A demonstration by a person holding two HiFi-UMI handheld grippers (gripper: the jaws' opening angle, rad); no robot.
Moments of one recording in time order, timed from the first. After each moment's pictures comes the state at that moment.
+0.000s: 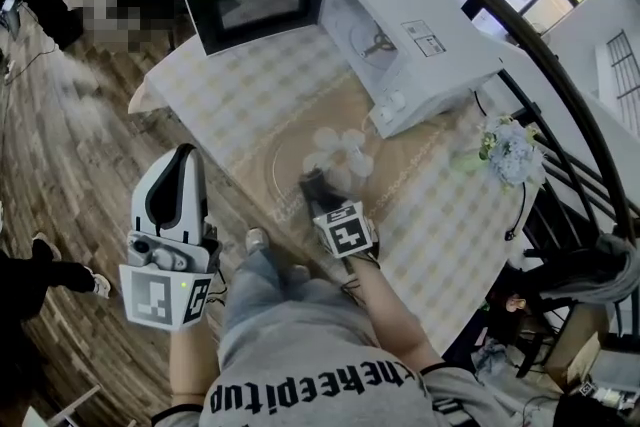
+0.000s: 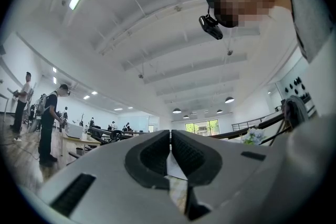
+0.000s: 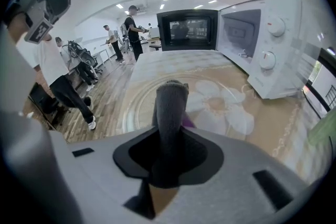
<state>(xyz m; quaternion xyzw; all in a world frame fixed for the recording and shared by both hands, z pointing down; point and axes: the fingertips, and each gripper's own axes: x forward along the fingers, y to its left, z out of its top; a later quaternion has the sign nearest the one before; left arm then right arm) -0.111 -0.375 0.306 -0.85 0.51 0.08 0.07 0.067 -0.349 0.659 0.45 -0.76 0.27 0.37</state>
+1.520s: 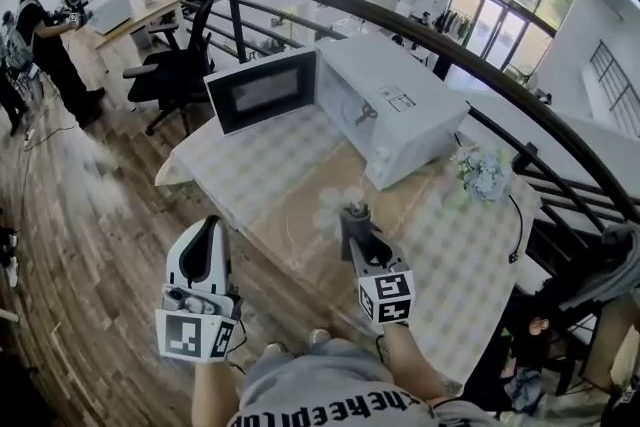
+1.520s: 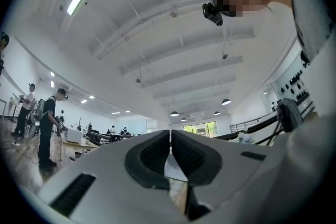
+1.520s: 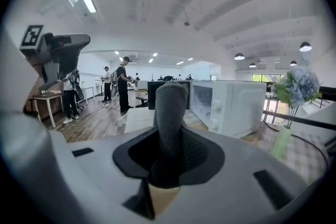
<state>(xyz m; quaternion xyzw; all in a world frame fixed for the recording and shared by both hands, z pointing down) -0.126 -0.299 0.269 -0.85 0.51 0.10 0.10 0.113 -0.309 0.489 0.60 -0.78 0.09 0.15</state>
